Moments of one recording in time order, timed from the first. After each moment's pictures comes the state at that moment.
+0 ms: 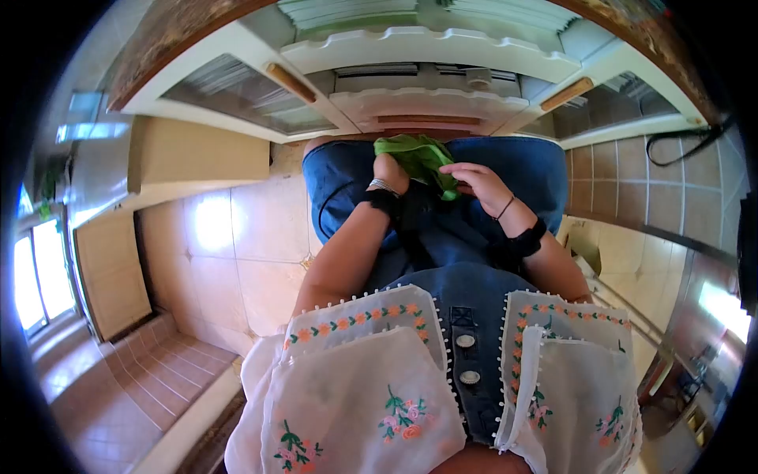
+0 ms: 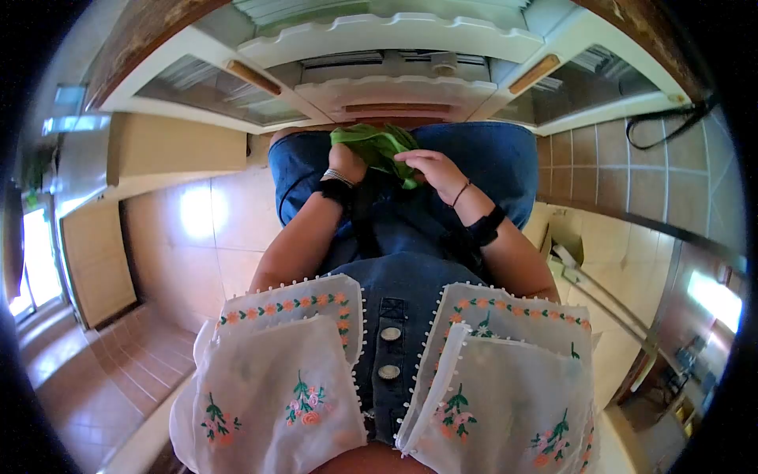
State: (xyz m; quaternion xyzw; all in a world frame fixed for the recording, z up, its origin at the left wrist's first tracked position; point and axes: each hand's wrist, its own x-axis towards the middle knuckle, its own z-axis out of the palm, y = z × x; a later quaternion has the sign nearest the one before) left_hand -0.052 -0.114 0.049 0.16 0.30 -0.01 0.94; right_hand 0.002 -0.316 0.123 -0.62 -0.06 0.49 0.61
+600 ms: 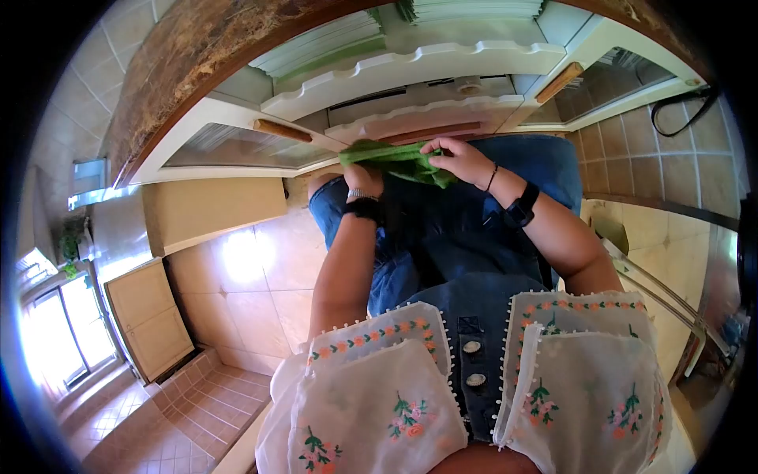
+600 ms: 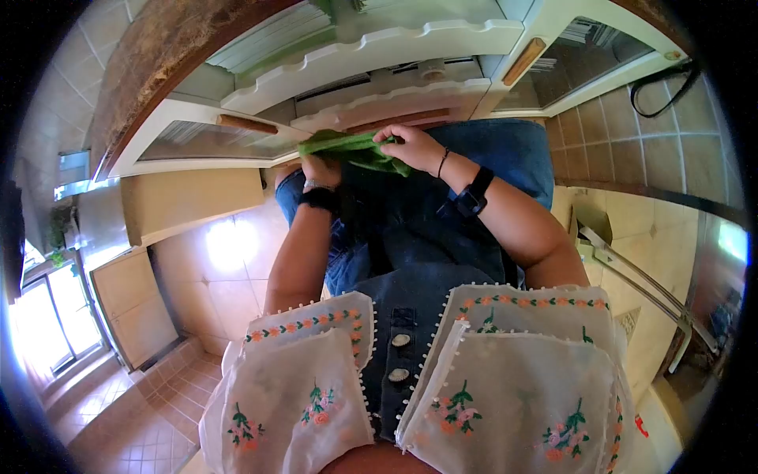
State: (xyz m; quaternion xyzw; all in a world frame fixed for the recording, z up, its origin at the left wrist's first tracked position) left_hand 0.004 -0.044 0.065 0.28 0.34 0.17 0.88; right_hand 0.064 -0.263 0.122 -0.69 -0.21 0.38 0.58
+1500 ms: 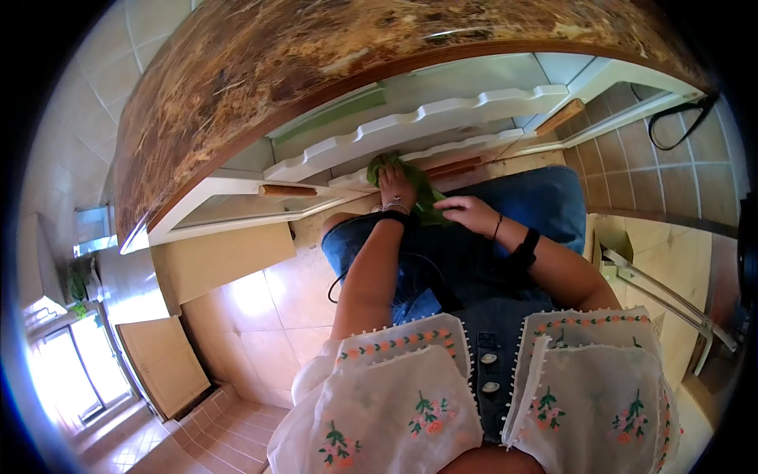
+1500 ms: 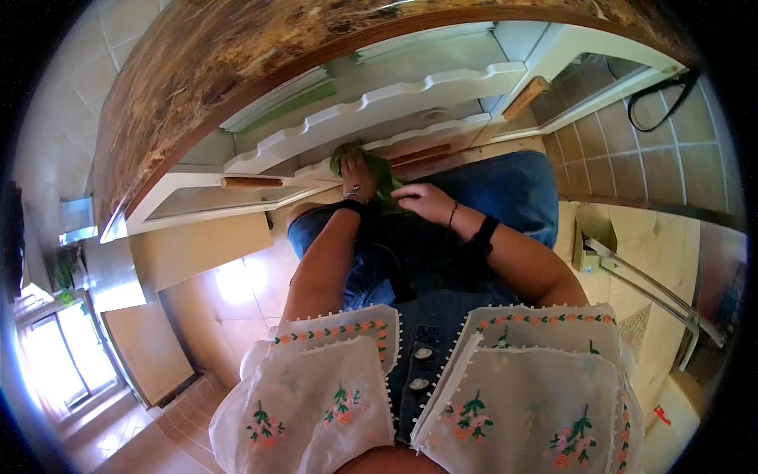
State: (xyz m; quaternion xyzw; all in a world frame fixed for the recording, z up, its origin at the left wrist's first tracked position) left_hand 0.075 -0.065 -0.019 0.98 0.12 -0.16 0.07; right_hand 0.066 -0.280 0.081 -0.70 -0.16 0.40 0.57
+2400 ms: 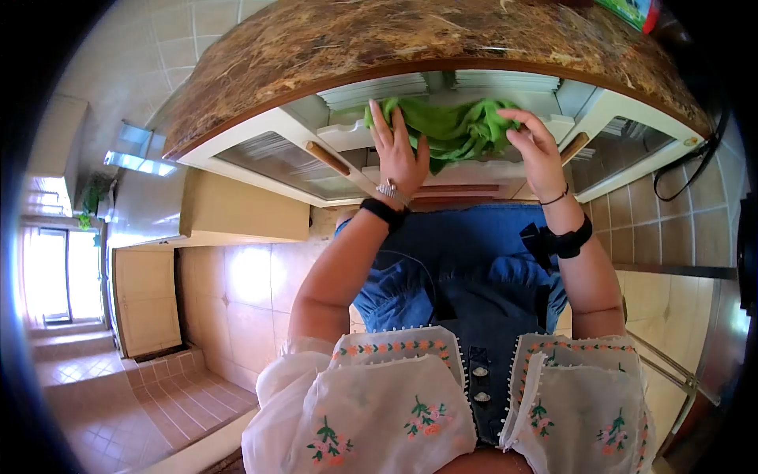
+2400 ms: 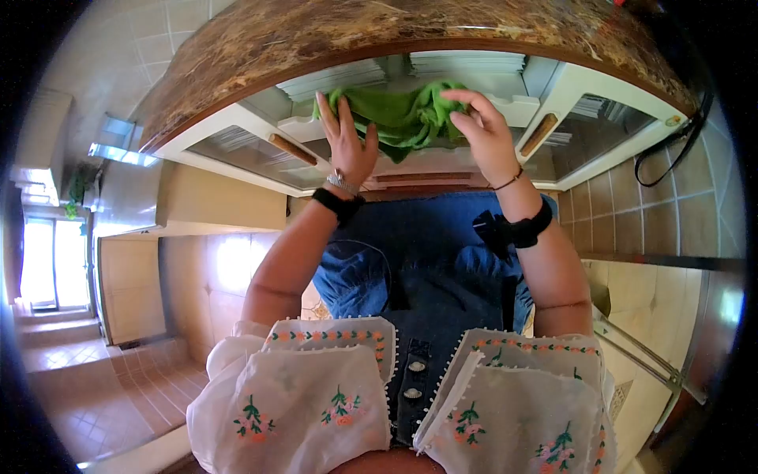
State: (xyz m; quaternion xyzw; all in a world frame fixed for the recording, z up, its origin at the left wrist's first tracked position) left_hand 0.052 -0.080 0.229 0.91 0.05 0.37 0.17; right_hand 0.121 -0.297 0.270 -0.64 -0.30 0.07 0.71
